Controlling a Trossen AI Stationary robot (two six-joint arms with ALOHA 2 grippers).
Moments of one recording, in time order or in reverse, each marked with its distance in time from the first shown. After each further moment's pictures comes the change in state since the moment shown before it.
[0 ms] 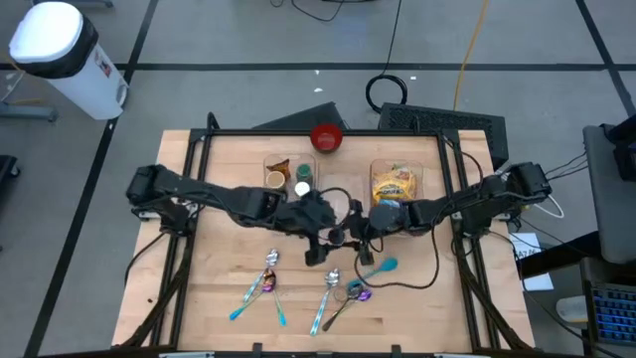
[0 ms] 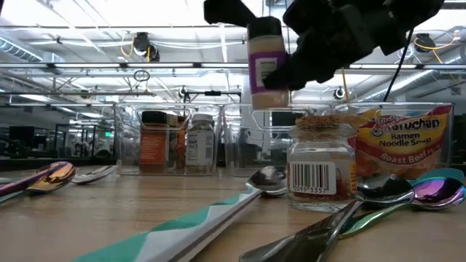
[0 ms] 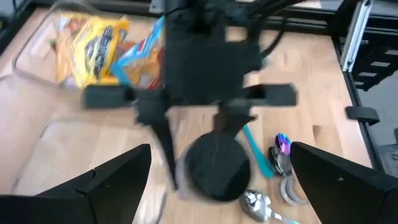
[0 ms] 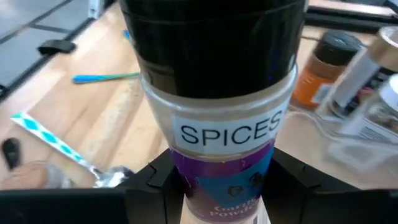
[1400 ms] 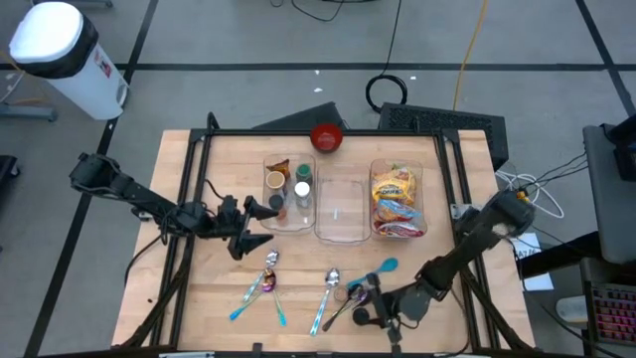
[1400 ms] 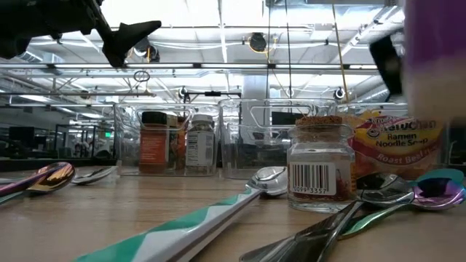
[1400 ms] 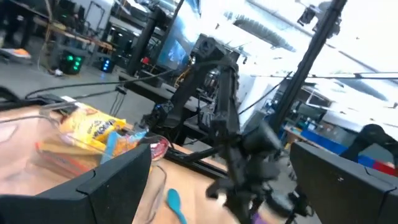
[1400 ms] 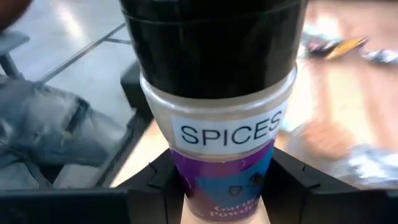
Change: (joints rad) left arm -0.152 -0.623 -1.317 1.630 -0.181 -0.171; right arm 0.622 0.277 -0.001 0.298 0.371 0.319
